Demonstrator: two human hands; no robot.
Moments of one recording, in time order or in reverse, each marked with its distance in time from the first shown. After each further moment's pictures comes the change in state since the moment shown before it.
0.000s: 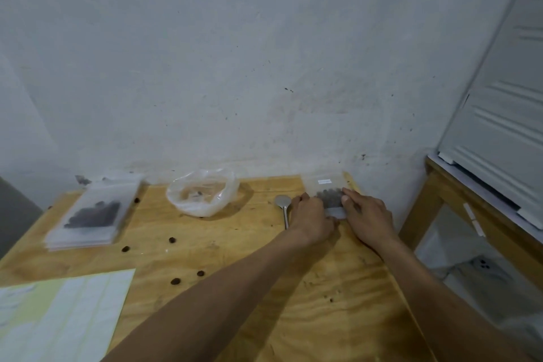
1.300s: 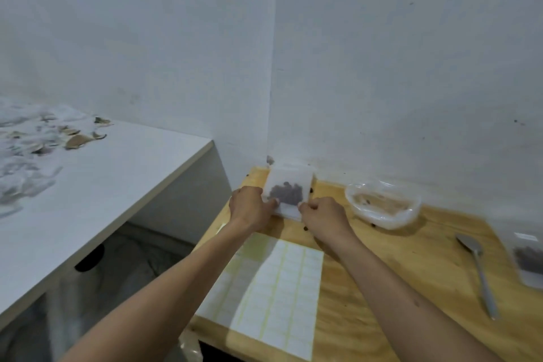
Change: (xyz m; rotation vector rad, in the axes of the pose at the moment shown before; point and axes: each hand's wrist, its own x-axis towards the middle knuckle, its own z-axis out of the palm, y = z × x) left_hand -0.178 -0.318 -0.207 -0.150 0.542 -0.614; right_hand -0.101 -0.347 0.175 0.255 -0.430 -0.230
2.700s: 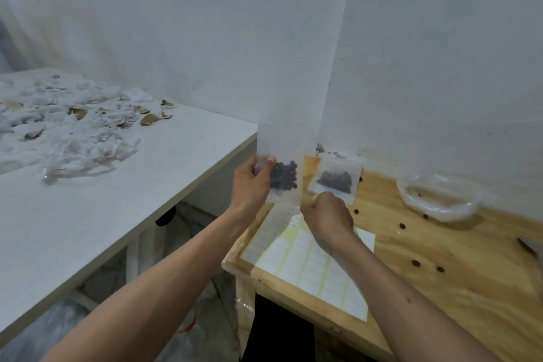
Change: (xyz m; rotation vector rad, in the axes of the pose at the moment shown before) left_hand -0.064 -0.056 -0.081 -0.891 0.250 0.050; right_hand -0.054 -0.054 0.076 -0.235 -0.038 -0.101
